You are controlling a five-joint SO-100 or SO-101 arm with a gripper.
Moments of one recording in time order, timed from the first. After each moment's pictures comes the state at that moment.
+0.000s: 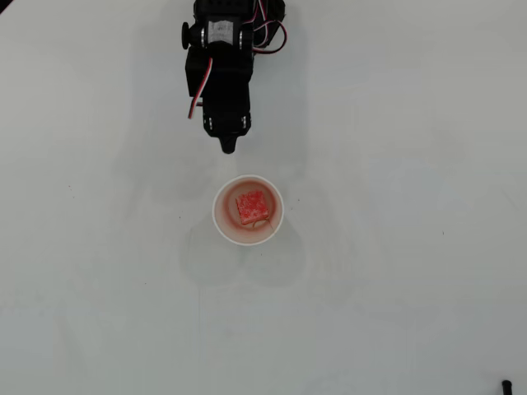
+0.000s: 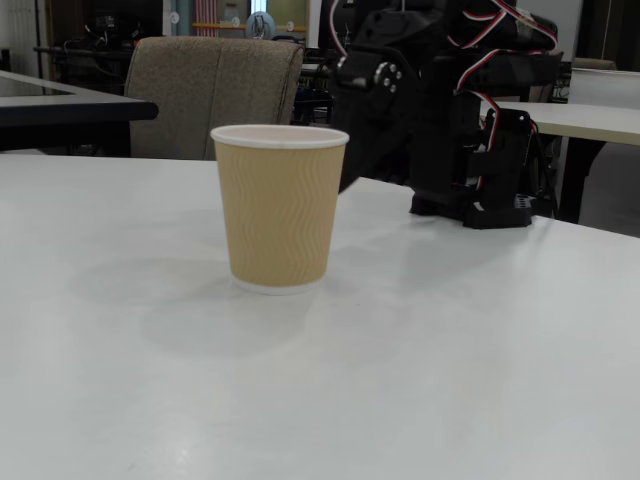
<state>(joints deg) 9.1 180.1 164.6 51.9 -15.6</state>
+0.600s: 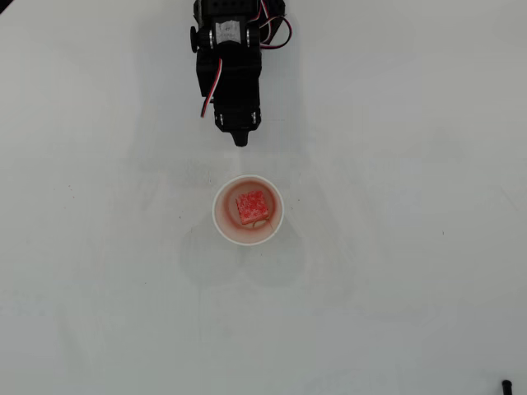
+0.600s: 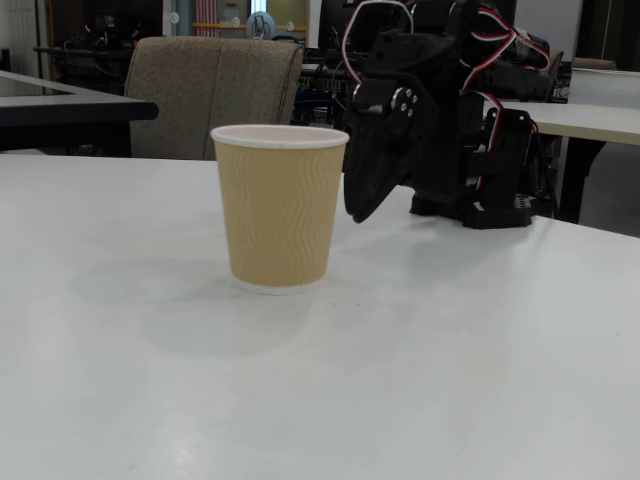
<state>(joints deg) 4.7 185.6 171.7 52.4 -10.5</state>
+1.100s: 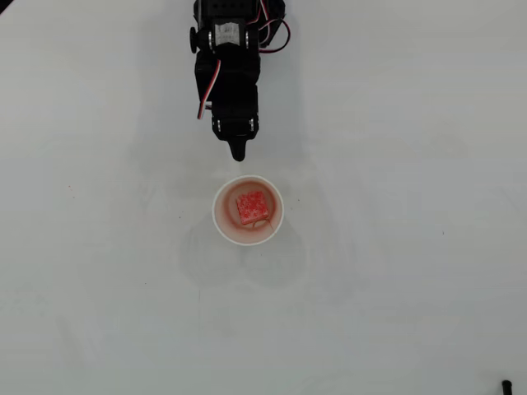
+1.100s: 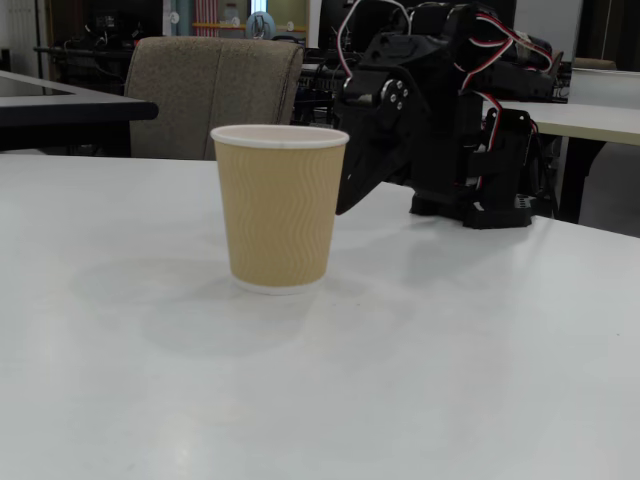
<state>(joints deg) 5.6 185.6 176.0 42.6 -10.5</state>
